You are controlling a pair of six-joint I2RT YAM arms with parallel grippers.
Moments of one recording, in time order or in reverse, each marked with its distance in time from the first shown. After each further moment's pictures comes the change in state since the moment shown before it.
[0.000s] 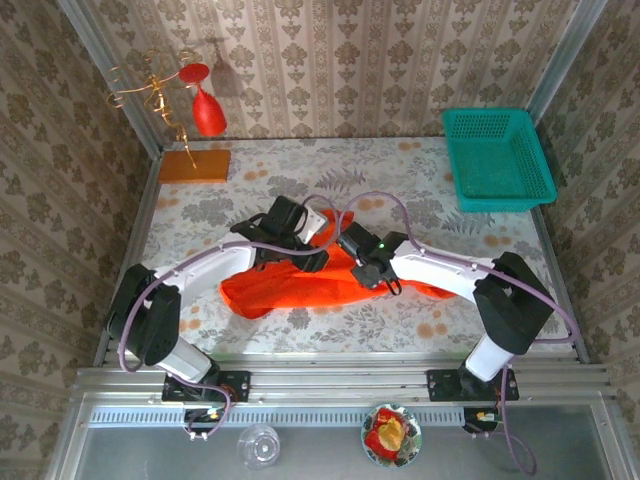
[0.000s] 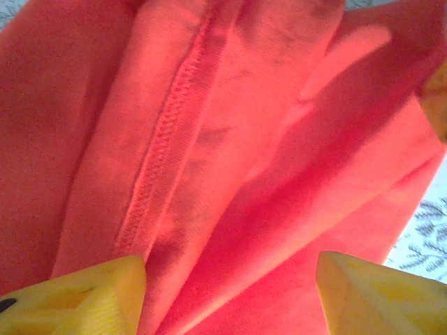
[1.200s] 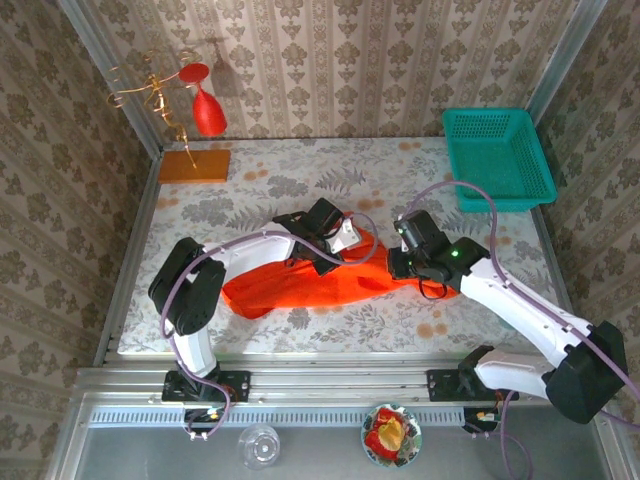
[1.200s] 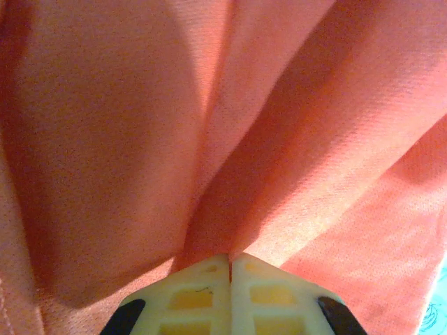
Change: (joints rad) left arm -0.124 0.296 0.242 -0.111 -0.087 0.267; right arm -0.180 -0.473 -0.199 -0.029 -0.296 0.392
